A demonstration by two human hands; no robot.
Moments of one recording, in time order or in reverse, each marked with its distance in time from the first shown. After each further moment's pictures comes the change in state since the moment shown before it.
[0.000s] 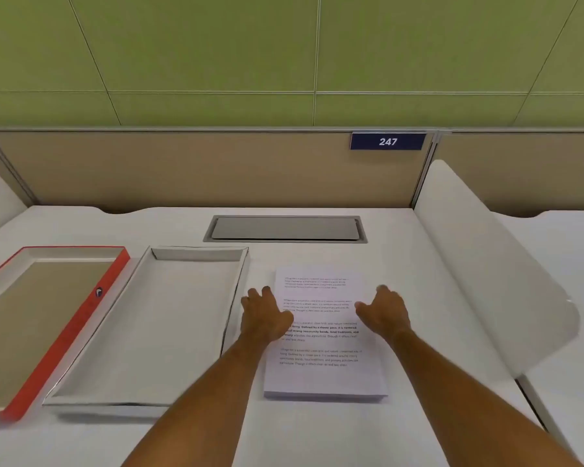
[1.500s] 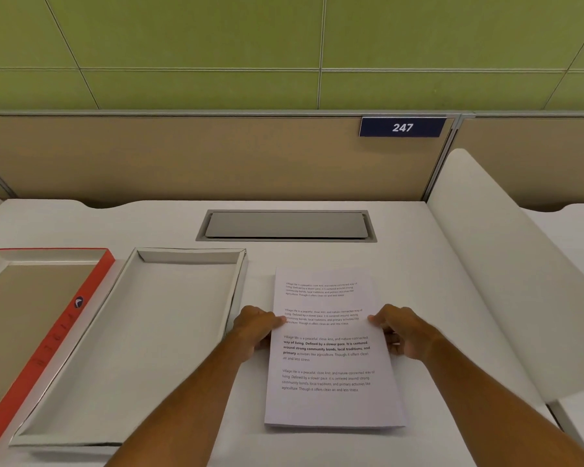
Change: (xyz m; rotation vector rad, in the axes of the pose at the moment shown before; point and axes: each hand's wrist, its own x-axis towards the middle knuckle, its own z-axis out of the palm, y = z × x) left_hand 0.065 -0.038 0.019 -0.847 -0.291 -0.349; right_hand 0.061 0.028 0.010 0.679 -0.420 0.368
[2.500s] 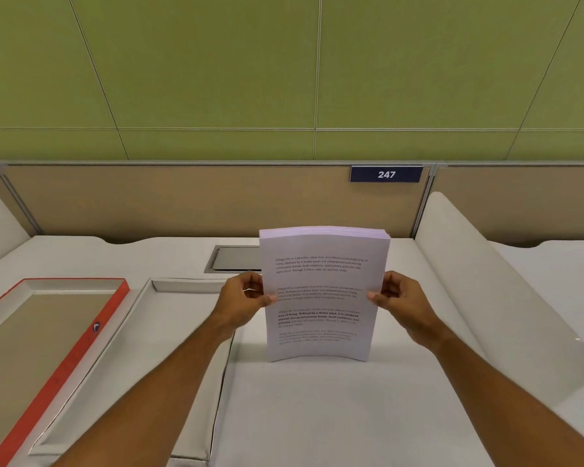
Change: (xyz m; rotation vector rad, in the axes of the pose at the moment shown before) left_hand -0.064 0.074 -0.043 0.051 0.075 0.622; right_hand -0.064 -0.059 -0.019 -0.043 -0.020 -0.799
